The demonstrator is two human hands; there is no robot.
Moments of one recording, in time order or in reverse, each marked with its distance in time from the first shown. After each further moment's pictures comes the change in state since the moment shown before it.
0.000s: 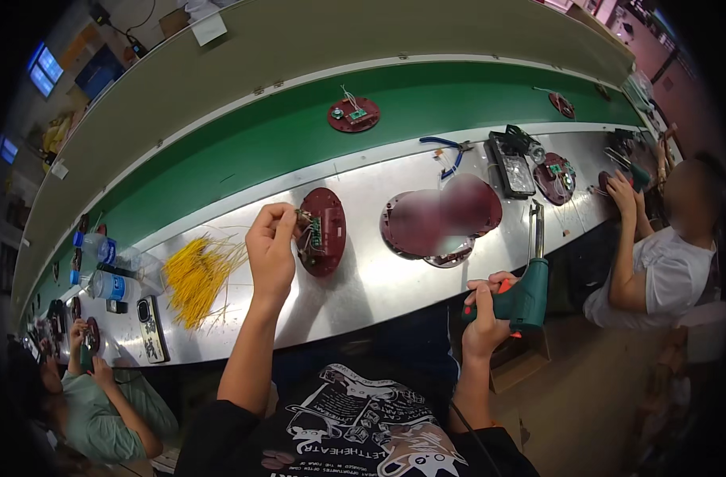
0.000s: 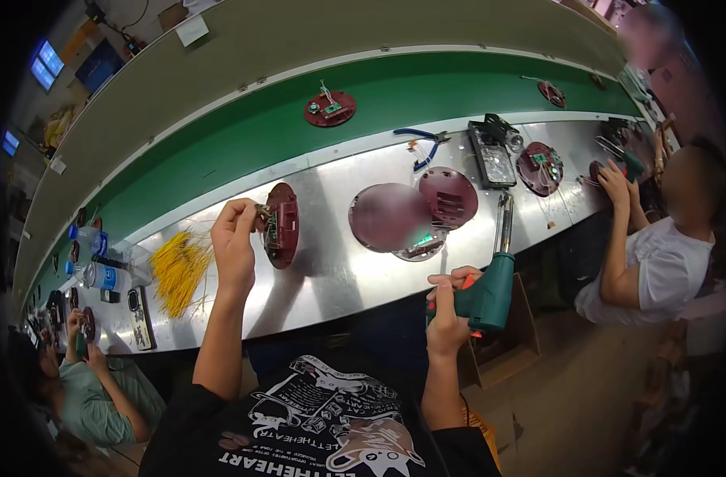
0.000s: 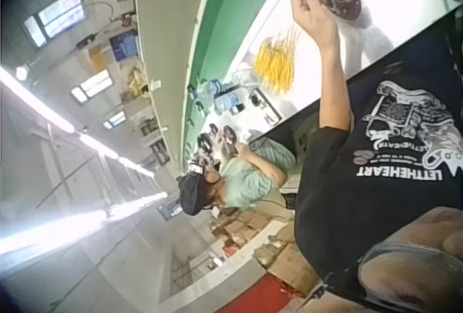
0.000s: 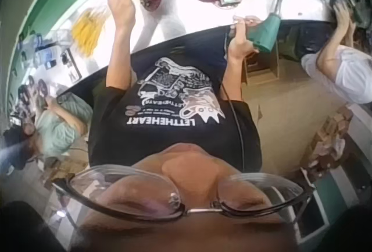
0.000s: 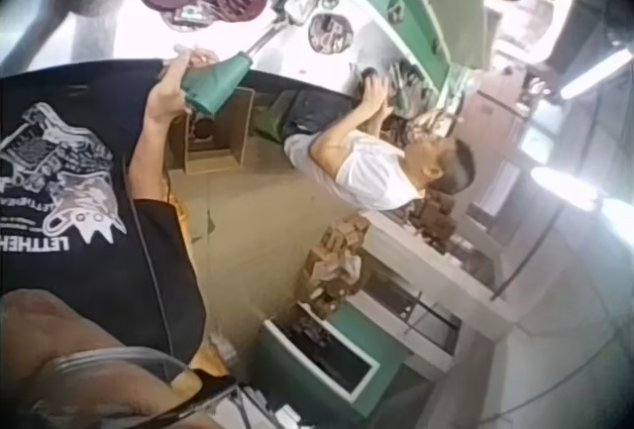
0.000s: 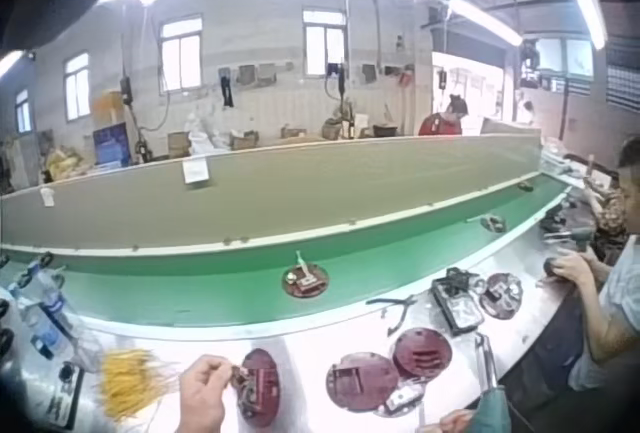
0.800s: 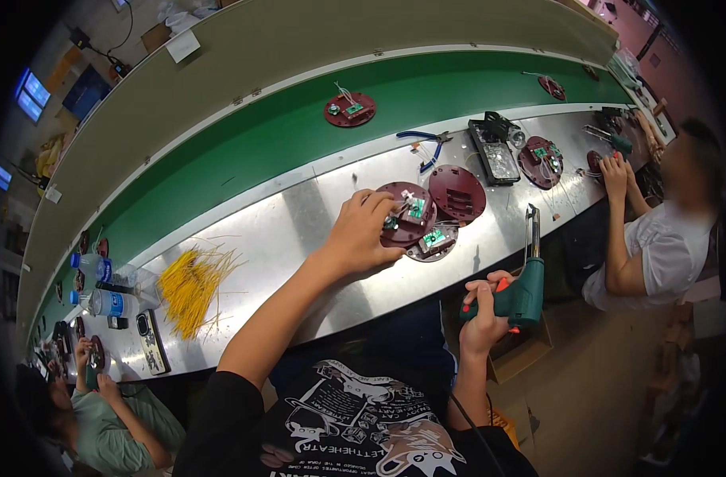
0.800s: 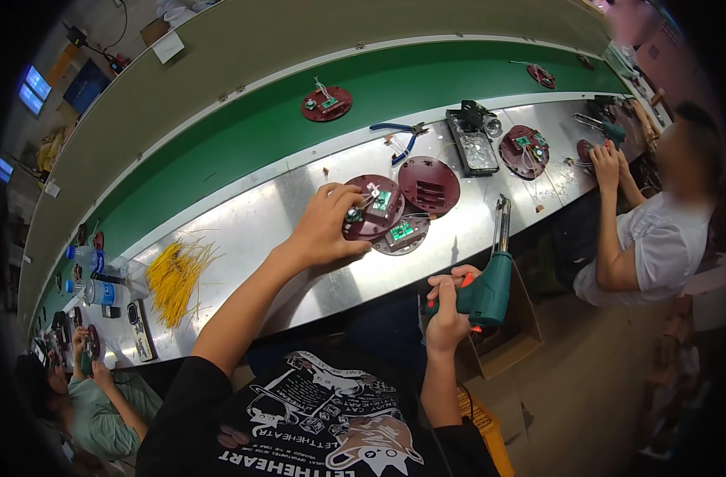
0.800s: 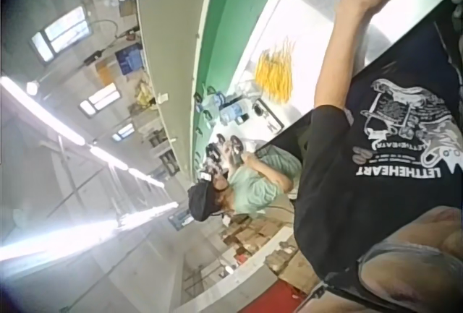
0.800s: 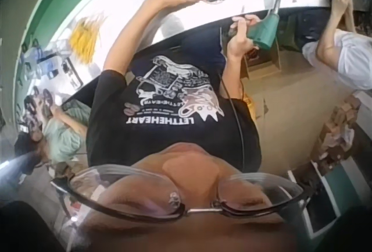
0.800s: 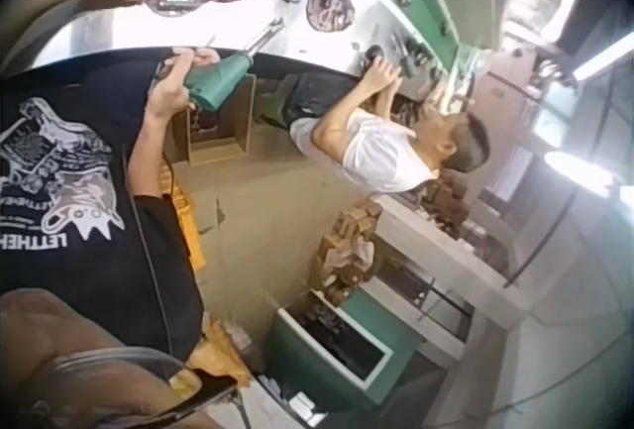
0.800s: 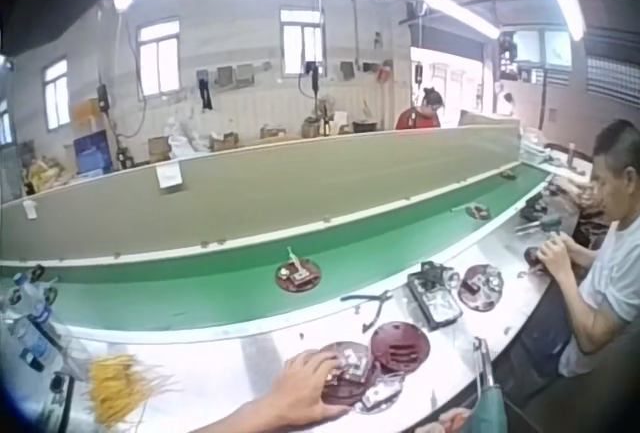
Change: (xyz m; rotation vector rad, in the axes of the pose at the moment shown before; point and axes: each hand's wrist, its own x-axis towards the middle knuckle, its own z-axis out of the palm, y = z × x) left_hand 0.018 -0.042 0.113 0.830 -0.670 0.617; right_hand 0.001 0.003 -0.020 0.070 0.136 -0.024
